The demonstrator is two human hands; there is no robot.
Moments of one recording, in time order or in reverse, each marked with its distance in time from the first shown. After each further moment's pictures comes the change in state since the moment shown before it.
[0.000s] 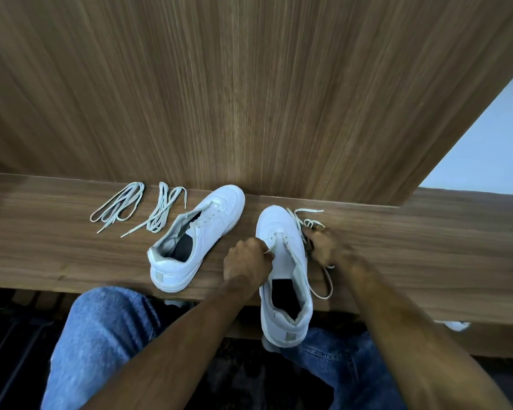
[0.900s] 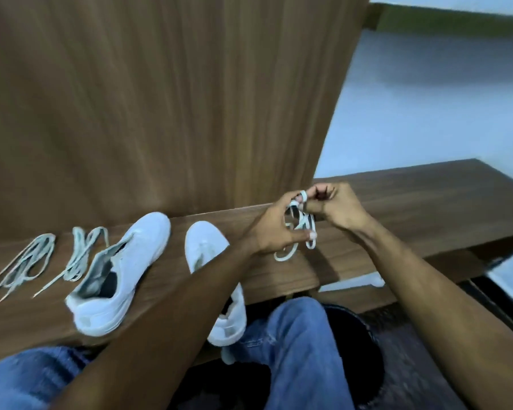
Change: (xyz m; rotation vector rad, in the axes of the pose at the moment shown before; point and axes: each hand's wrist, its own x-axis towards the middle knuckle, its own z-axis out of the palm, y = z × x) left_hand -0.015 0.161 -0.004 -0.657 -0.425 0.733; right_hand -0.148 0.074 -0.153 1.039 0.420 -0.082
